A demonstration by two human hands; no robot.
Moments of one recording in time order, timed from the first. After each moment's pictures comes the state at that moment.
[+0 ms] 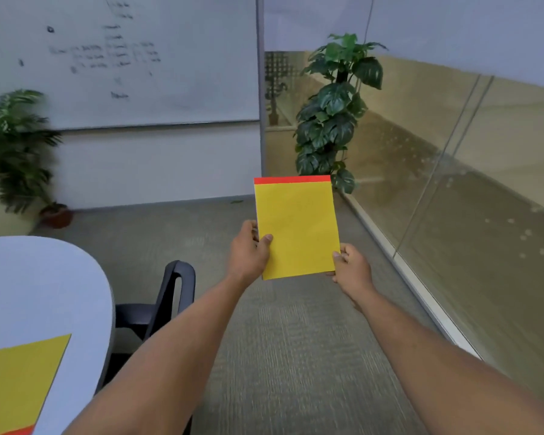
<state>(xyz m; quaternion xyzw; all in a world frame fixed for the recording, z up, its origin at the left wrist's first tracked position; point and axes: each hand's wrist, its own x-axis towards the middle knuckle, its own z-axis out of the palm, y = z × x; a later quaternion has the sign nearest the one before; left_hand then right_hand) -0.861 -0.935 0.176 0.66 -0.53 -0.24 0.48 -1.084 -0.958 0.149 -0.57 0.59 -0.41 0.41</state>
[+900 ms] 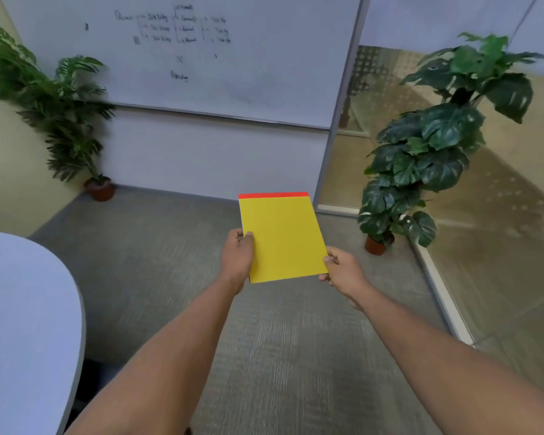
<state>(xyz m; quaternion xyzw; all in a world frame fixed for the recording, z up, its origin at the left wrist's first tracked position) -0.664 -1.253 0.145 0.70 -0.23 -0.31 0.60 -0.872 -1.341 0.139 -0.68 0.49 -0.23 0.50</state>
